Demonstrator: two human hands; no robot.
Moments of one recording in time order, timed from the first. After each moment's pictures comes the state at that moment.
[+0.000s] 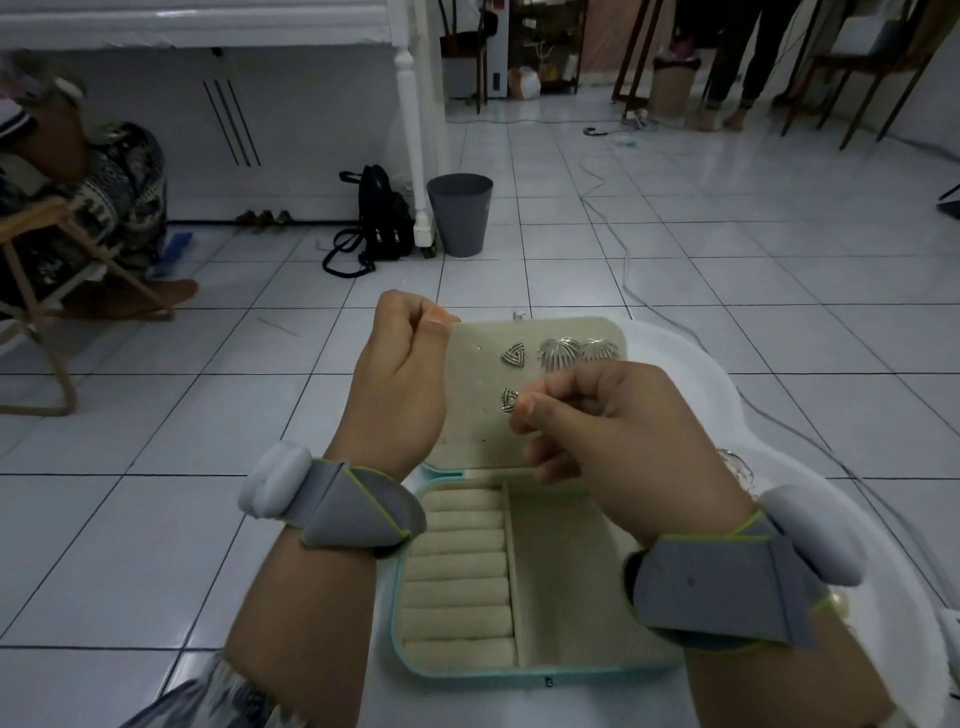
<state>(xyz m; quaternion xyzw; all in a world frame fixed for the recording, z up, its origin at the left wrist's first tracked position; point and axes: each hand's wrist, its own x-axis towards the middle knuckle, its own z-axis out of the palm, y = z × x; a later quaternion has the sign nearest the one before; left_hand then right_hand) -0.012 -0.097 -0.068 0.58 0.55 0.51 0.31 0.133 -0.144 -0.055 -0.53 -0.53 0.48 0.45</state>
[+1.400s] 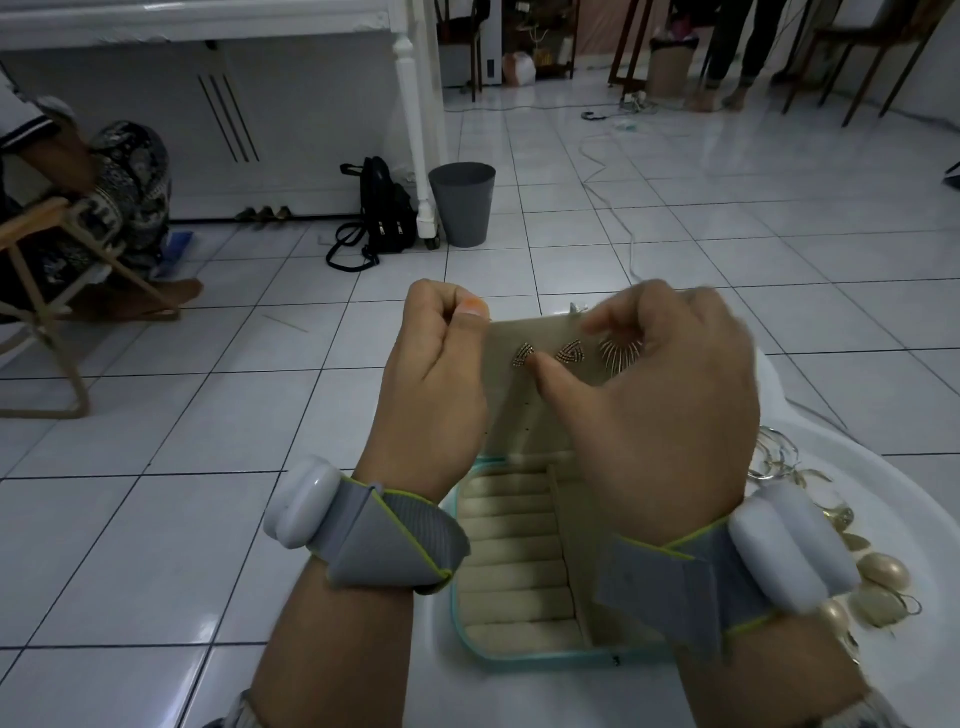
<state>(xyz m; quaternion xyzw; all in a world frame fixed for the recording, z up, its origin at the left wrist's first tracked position) -0.020 -0.120 -0.058 0.57 0.52 0.53 0.36 0.092 -0.147 -0.054 -0.70 -0.52 0.02 0.49</state>
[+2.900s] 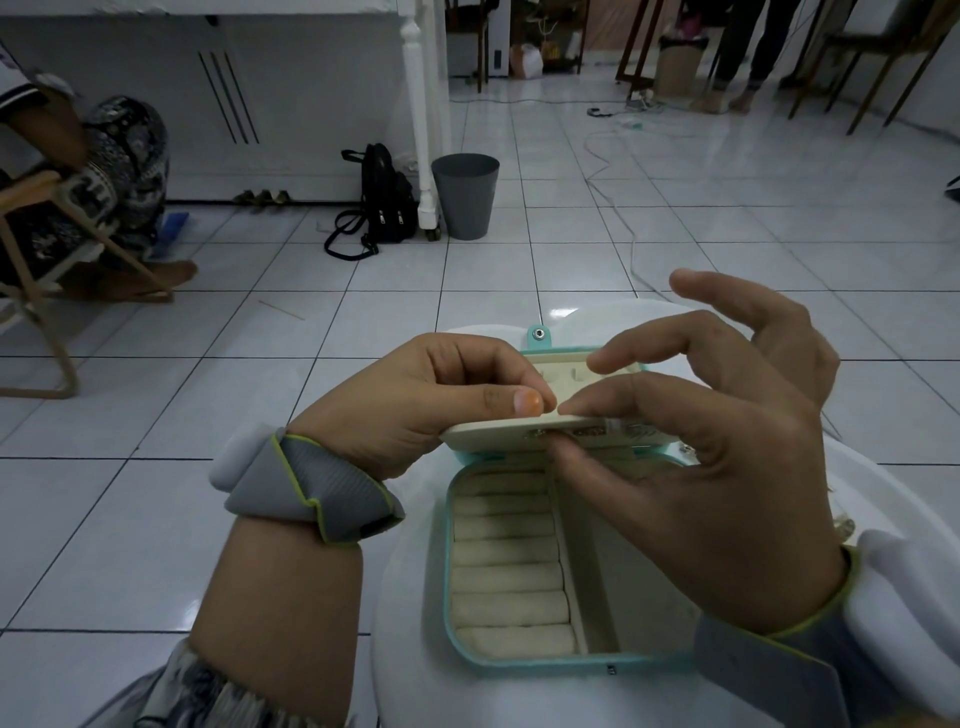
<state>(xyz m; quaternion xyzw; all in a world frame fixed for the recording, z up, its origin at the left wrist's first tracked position) -0.055 -0.104 -0.062 0.63 0.29 0.31 0.65 0.128 -0.168 -0.061 -0.48 -0.73 -0.12 0.46</state>
